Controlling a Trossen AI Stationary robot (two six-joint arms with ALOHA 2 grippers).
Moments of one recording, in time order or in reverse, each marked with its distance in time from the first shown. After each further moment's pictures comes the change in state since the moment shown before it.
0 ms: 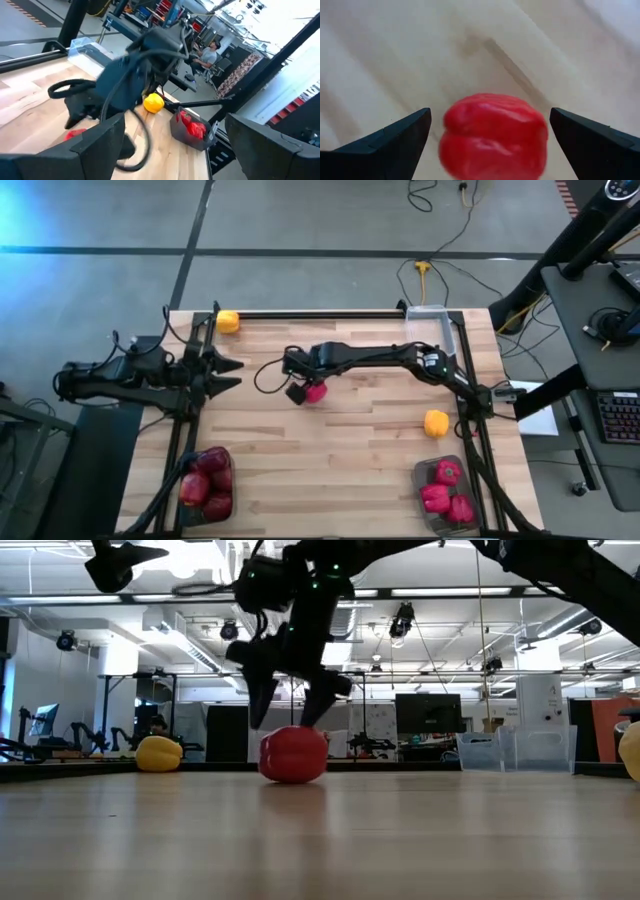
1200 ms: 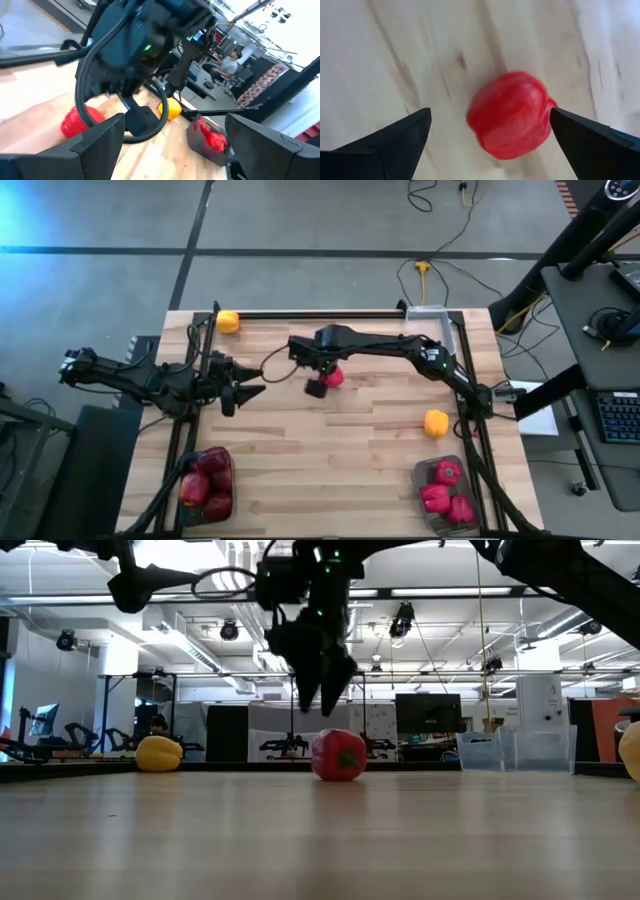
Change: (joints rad) left arm -0.156 0.197 -0.126 0.303 -0.274 -0.043; right arm -0.067 -0.003 0.149 -0.323 -0.061 -0.359
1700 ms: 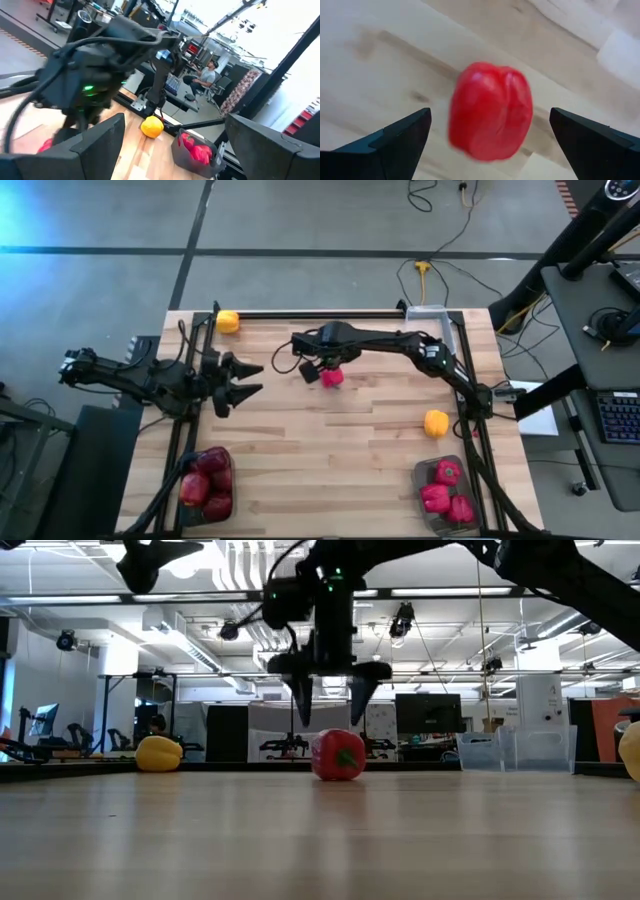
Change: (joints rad) left arm 0.000 -0.006 0.000 0.151 0.052 0.135; right arm -0.048 0.000 -0.071 -0.008 0.076 0.654
